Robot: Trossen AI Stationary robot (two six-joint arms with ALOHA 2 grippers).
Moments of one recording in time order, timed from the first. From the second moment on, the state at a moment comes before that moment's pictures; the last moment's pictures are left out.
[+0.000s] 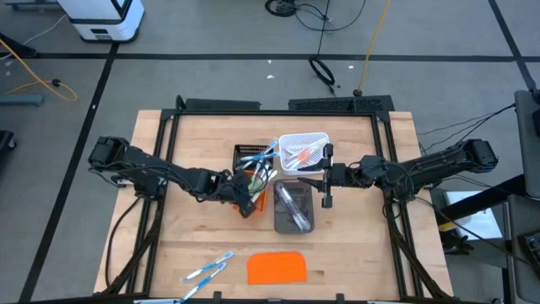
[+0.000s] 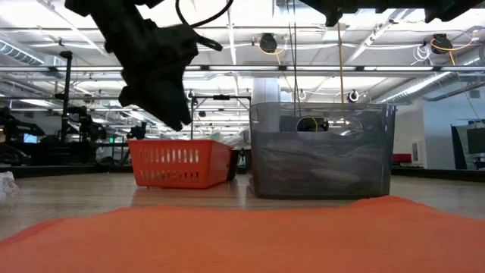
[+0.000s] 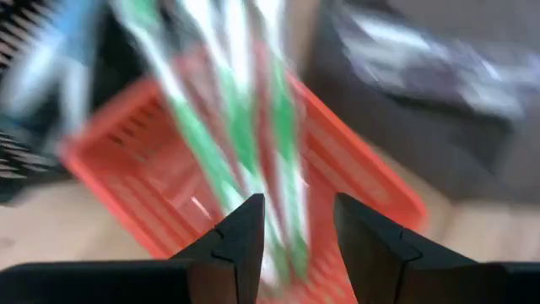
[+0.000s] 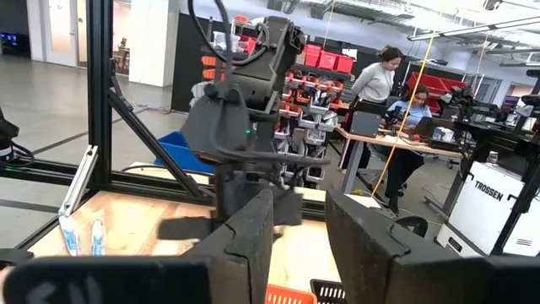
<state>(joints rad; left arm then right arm) -0.19 1.54 0.94 -0.40 -0.30 -0.79 0.14 1.11 0.59 0.62 0.16 -0.18</state>
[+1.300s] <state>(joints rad) -0.71 1.49 0.94 -0.64 -0.01 -1.41 0.14 1.11 0.59 0.62 0.16 -0.18</state>
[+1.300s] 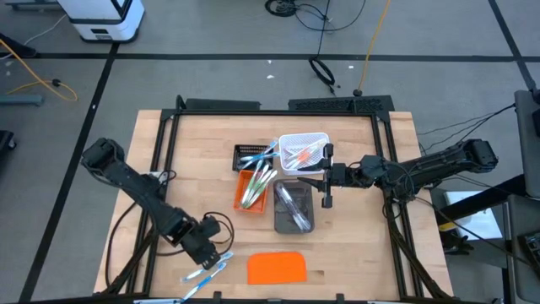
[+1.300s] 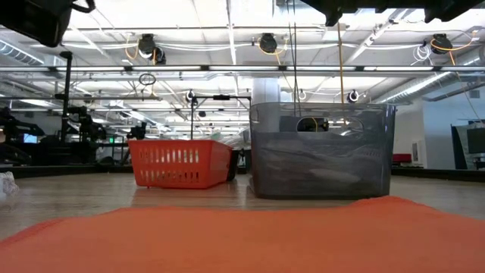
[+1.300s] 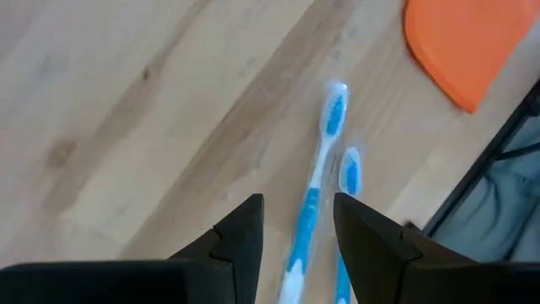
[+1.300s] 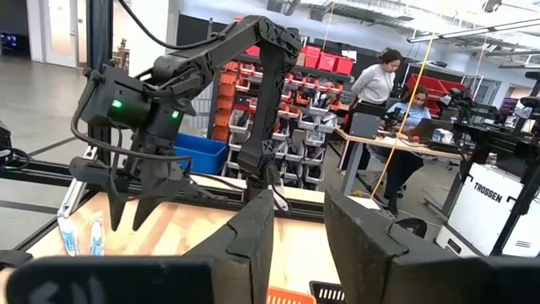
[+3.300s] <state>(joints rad) -0.68 1.75 0.94 -0.49 0.32 -1.41 0.14 1.11 0.59 0.59 0.16 -0.22</state>
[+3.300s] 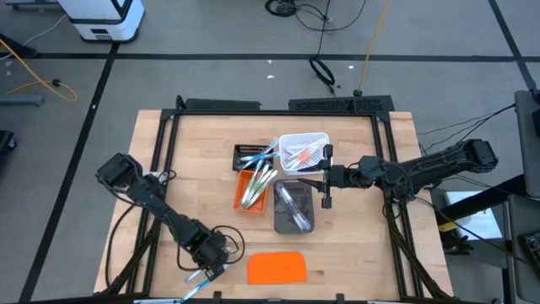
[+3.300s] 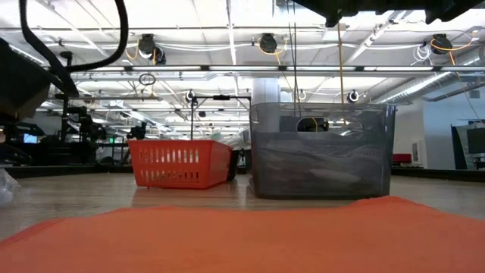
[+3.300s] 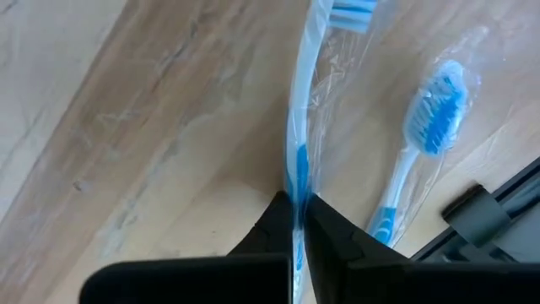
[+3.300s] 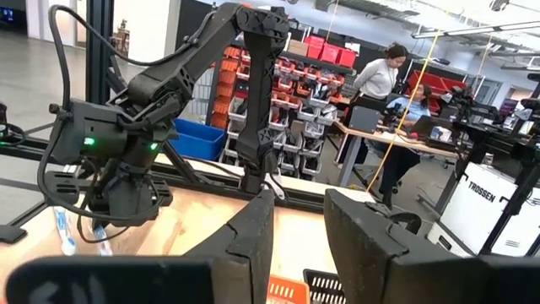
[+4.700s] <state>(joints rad) -0.26 1.41 0.94 0.02 -0.33 -0.31 0.14 1.11 0.59 0.57 0.16 -0.08</state>
